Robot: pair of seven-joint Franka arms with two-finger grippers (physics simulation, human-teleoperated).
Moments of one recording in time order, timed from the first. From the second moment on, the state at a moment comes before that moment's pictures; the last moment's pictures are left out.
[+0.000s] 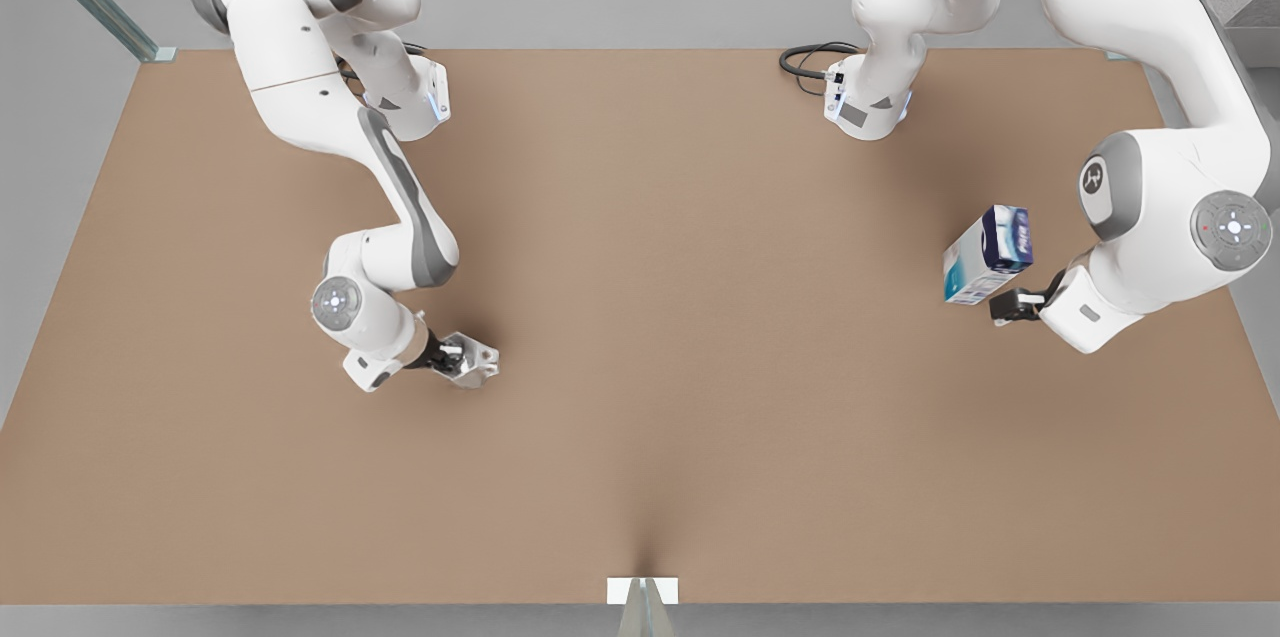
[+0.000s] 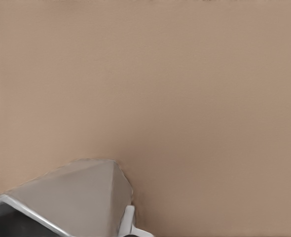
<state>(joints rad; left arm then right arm) -0.04 0.30 0.05 -1.41 0.03 1.62 0.05 0.19 0.49 0.08 -1.85 0.16 2.35 0.13</state>
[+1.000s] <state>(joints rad) -0.04 0.30 0.05 -1.41 0.03 1.62 0.05 0.59 0.88 0.05 -1.16 0.26 2.14 0.69</state>
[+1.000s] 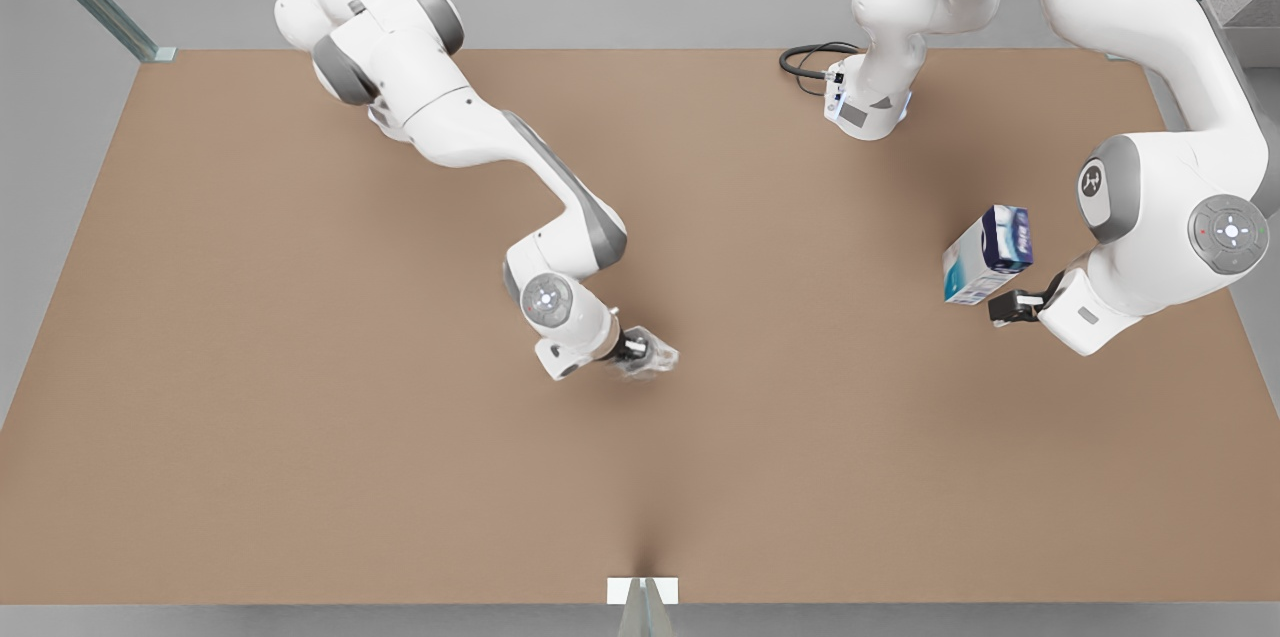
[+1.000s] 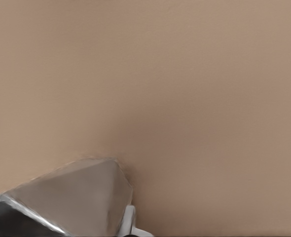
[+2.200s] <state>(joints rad) -0.04 0.07 0.16 -1.95 0.04 1.81 0.05 0.68 0.71 -0.09 -1.30 0.21 2.17 0.71</state>
